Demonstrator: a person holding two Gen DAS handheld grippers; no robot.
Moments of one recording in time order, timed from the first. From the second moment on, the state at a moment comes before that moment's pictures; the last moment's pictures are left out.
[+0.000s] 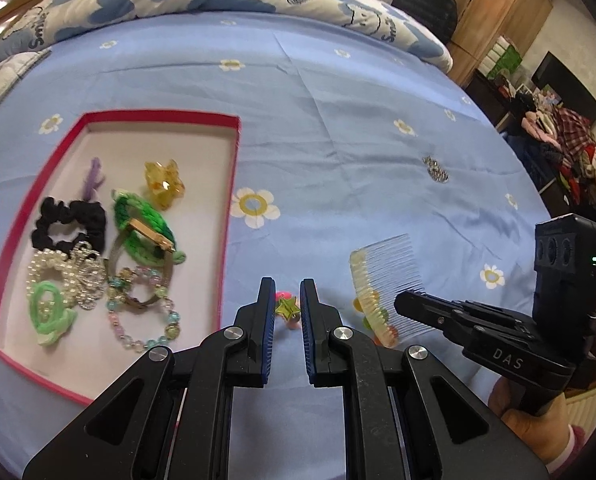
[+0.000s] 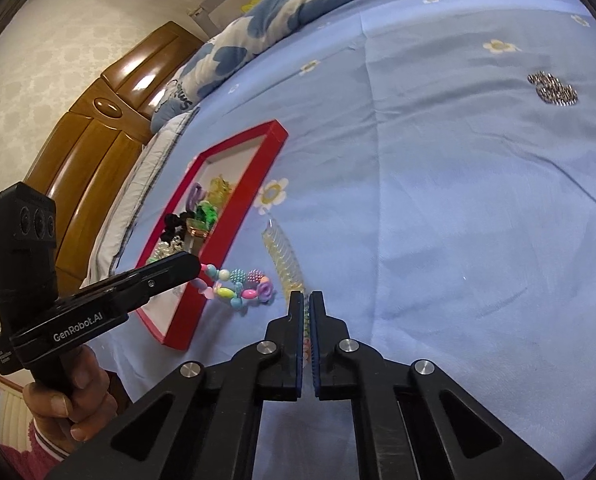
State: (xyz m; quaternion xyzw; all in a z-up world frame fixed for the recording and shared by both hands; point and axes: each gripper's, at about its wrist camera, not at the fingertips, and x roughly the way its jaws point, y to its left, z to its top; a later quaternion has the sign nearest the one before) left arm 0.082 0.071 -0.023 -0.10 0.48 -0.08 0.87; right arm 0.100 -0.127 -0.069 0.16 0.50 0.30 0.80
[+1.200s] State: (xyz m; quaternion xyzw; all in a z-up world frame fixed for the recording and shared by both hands) left arm 0.037 0.207 -0.003 -0.19 0.43 0.02 0.88; right arm 0.088 0.024 -0.034 0.08 0.49 0.41 0.77
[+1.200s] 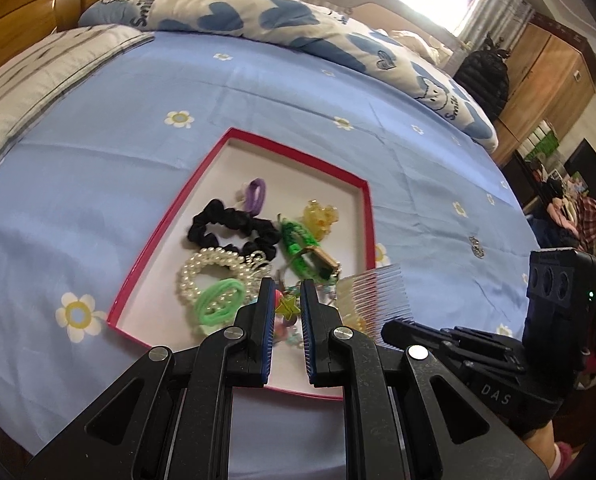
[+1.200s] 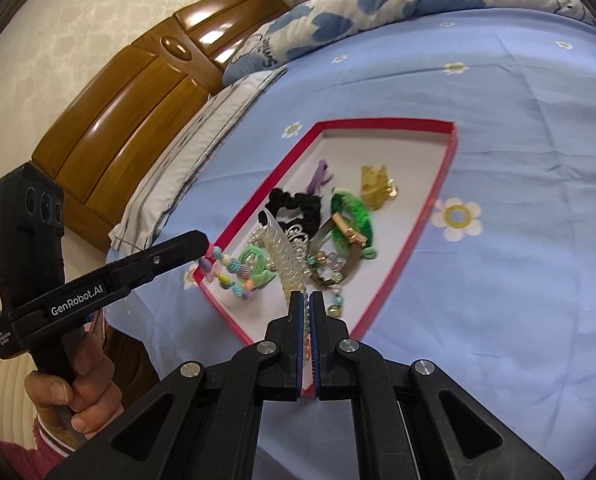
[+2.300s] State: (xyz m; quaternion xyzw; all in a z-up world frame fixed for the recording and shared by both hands) left arm 0.043 0.238 -0.060 -0.19 0.48 0.07 0.85; right arm 0.107 0.058 -0.078 0.07 0.54 0.40 0.74
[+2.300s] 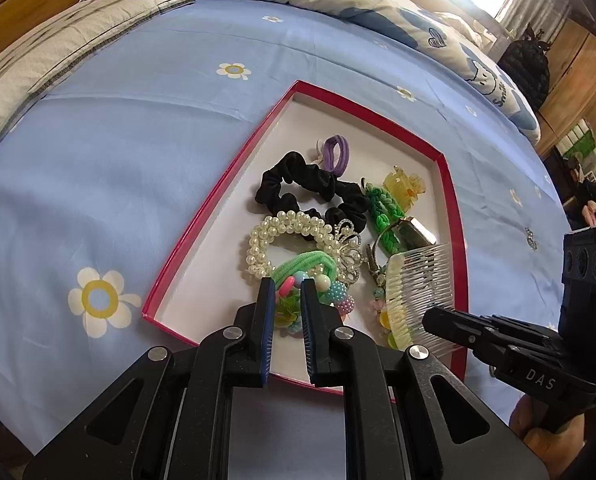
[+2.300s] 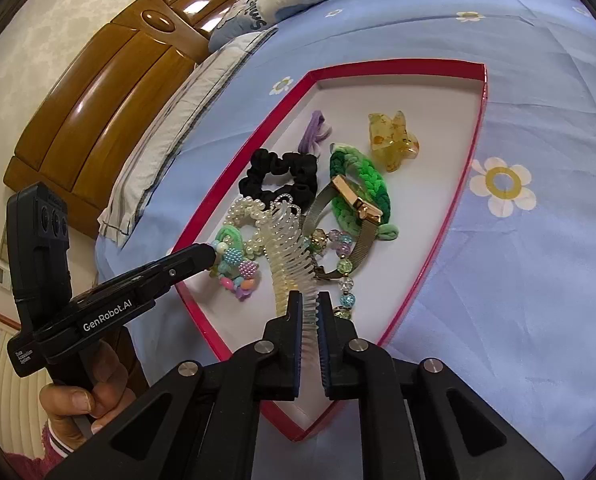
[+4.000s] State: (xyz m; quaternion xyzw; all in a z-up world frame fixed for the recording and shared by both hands) left arm 0.011 0.244 -0.041 -0.21 0.47 0.09 0.85; right arm 0.094 0.037 -0.050 0.08 0.49 0.39 0.77
